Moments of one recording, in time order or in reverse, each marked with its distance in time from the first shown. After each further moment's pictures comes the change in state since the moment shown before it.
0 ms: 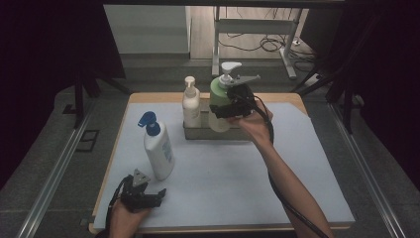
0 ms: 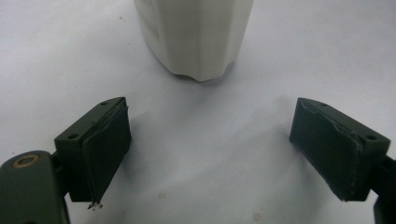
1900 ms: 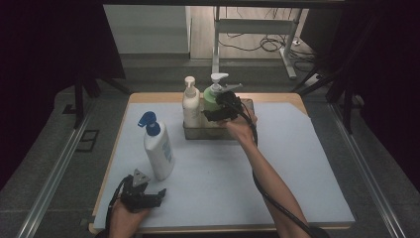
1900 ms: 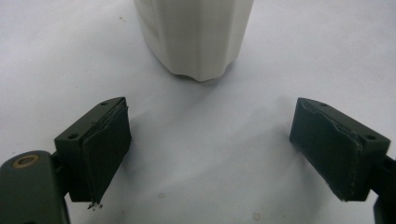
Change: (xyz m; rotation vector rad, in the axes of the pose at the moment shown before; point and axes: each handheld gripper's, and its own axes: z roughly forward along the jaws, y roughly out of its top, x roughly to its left) left arm 0.000 0.000 0.000 0.002 0.000 0.000; right arm -0.010 -0.033 0.082 0.078 -0.031 0.022
